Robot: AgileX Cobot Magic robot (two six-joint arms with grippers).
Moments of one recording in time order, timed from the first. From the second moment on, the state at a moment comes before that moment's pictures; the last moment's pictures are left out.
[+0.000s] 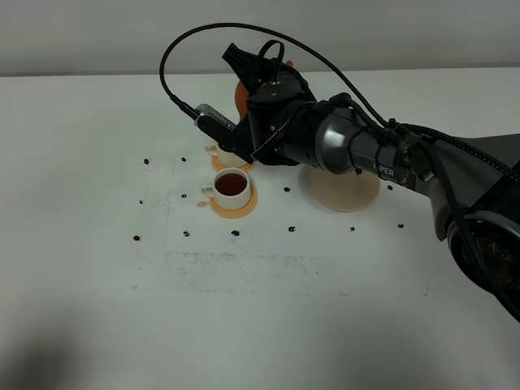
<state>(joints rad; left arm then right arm) 0.07 0.00 -0.46 -0.07 1.07 0.12 0.80 2.28 -1.74 -1.33 0.68 -0.78</state>
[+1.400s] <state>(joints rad) 0.07 0.00 -0.46 -0.07 1.07 0.12 0.83 2.09 -1.89 -0.41 0.82 -0.69</state>
